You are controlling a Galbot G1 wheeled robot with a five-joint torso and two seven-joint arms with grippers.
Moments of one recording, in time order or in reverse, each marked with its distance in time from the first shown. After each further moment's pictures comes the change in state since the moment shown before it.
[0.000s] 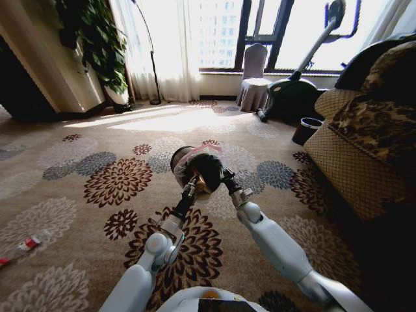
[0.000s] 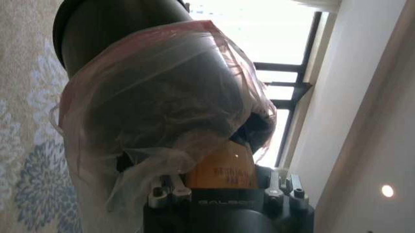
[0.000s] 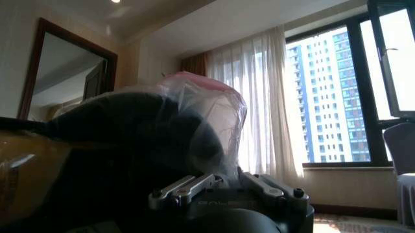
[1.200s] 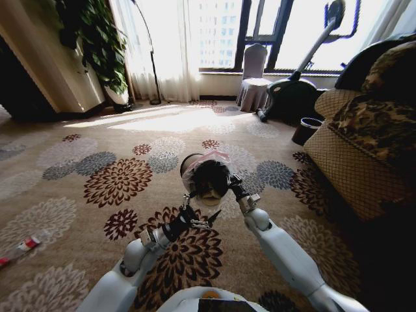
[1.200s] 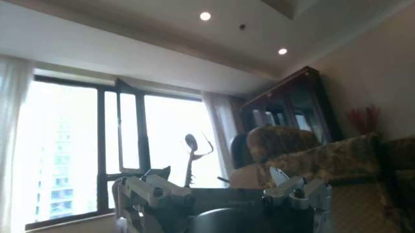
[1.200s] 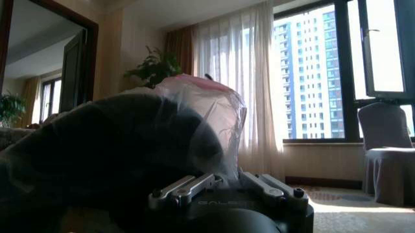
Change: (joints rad) left arm 0.234 0.092 -0.220 -0.172 1.493 -0.472 0.294; right arm -0.111 -0.028 0.092 0.046 -0.037 -0.084 0.000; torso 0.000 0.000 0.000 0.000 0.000
